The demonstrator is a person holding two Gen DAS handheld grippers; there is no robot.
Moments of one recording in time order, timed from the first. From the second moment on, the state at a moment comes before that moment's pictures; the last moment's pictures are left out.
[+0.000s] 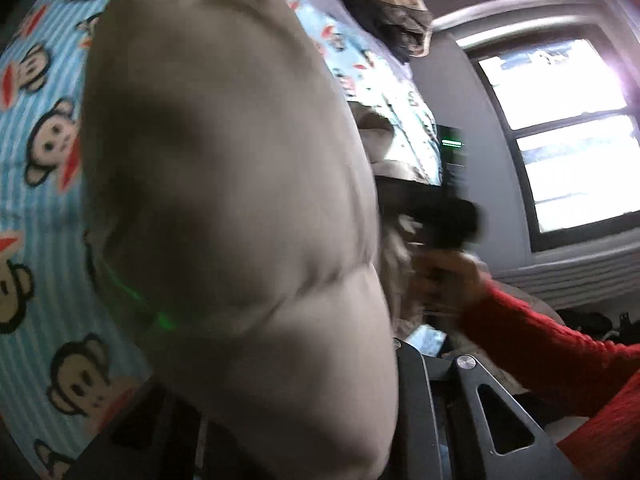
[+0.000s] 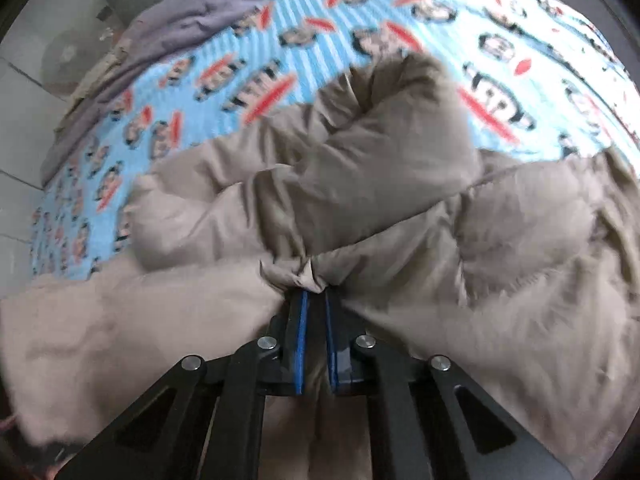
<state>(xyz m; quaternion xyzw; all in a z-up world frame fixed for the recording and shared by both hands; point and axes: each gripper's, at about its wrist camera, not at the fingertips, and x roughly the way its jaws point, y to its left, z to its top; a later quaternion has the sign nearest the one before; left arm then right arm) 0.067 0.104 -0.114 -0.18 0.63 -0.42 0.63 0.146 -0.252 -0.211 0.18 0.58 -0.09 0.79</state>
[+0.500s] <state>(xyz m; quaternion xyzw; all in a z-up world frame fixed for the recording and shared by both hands) 0.071 0.055 -0.086 -0.15 0.64 -0.39 0.64 -0.015 -0.253 -0.173 0.28 0.57 -0.06 0.77</state>
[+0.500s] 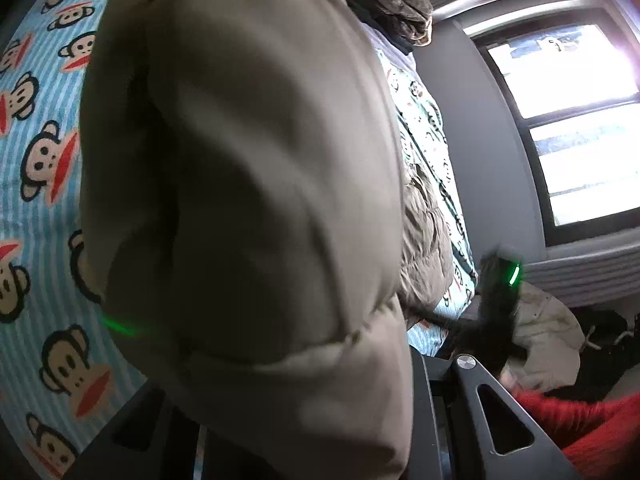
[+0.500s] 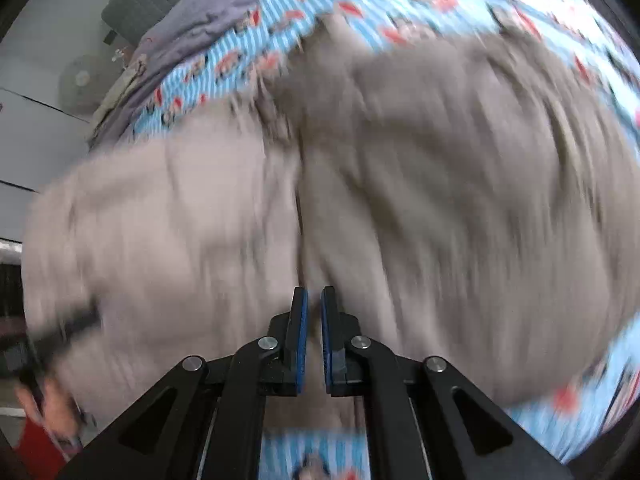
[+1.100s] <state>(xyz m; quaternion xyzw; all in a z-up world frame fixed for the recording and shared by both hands) 0.043 -0.186 -0.024 -0.02 0.67 -0.43 0.60 -0.055 -0.301 -0.248 0.50 0.53 0.01 0.68</state>
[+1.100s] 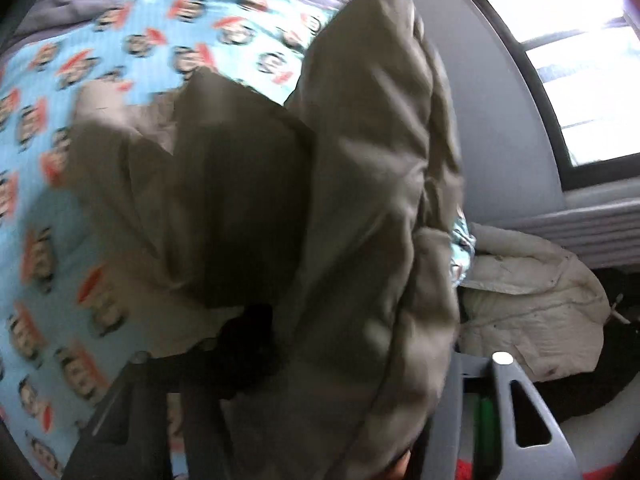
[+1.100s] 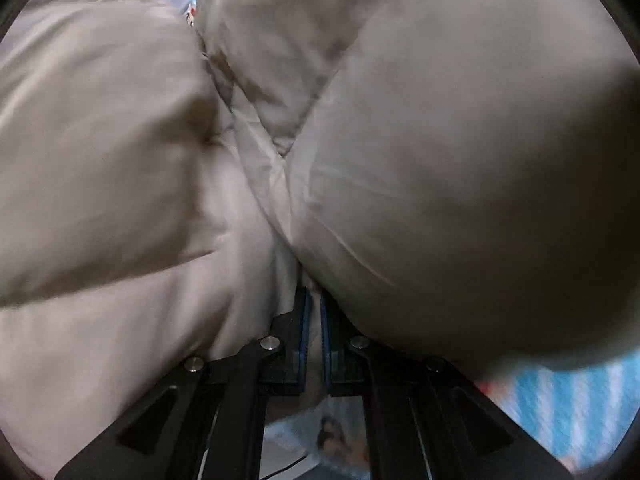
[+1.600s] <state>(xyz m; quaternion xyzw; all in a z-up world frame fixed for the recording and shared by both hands) 0.039 -0.312 -0.126 -0.03 0.71 -0.47 0.52 -0.179 -0.376 -0.119 0.44 0.43 -0.08 0.78</state>
